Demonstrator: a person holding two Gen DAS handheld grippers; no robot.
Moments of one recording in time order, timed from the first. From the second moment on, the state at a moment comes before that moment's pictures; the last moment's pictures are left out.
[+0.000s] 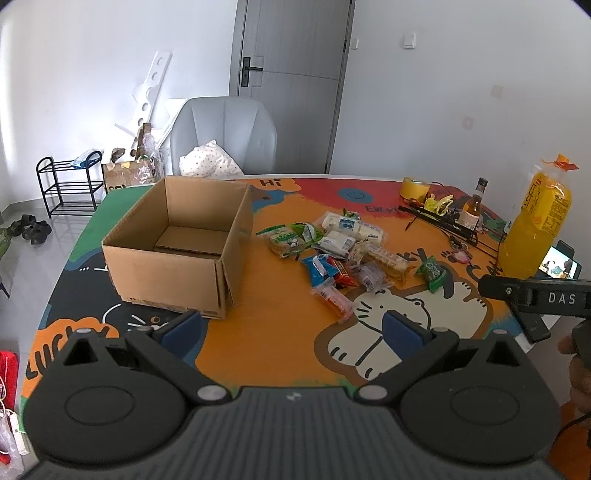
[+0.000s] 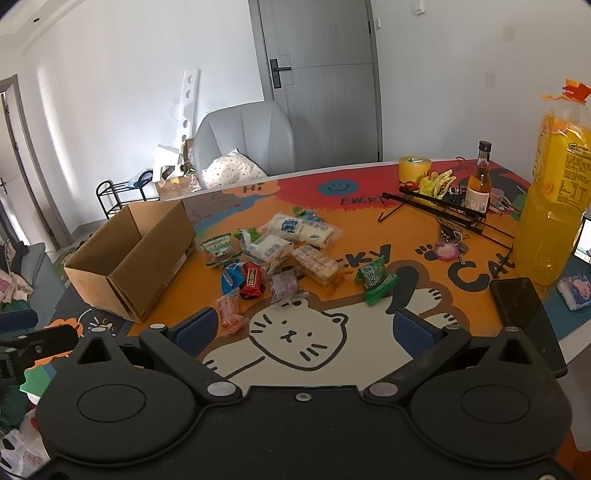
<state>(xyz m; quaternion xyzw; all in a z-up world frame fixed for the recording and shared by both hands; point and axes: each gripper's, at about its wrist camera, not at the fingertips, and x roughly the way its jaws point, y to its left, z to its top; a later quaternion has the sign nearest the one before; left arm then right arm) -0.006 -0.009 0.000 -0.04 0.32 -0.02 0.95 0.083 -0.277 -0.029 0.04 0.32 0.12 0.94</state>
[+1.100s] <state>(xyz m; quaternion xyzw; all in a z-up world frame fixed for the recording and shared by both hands) -0.006 -0.005 -0.002 -0.05 0.32 -0.02 0.95 0.081 -0.269 -0.029 0.03 0.32 0.13 0.94</state>
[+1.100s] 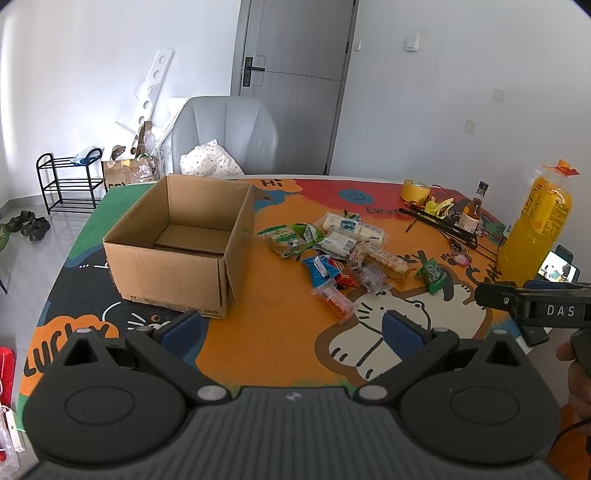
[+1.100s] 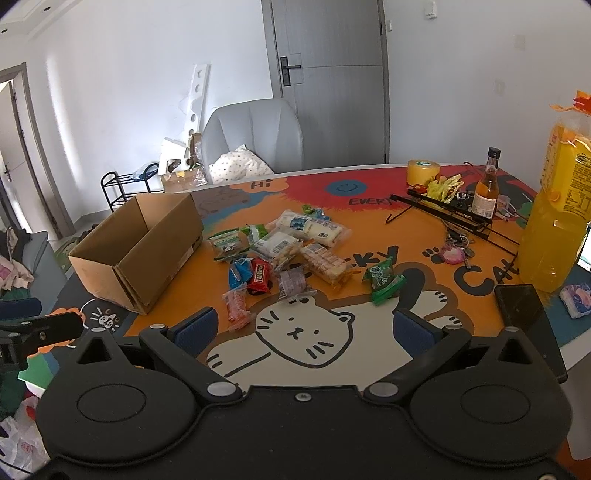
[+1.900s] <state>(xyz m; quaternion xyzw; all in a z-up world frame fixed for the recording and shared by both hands) 0.012 -0.011 0.000 -0.05 0.30 -0.05 0.95 0.094 -0.274 -0.033 0.03 0.33 0.13 0.94</state>
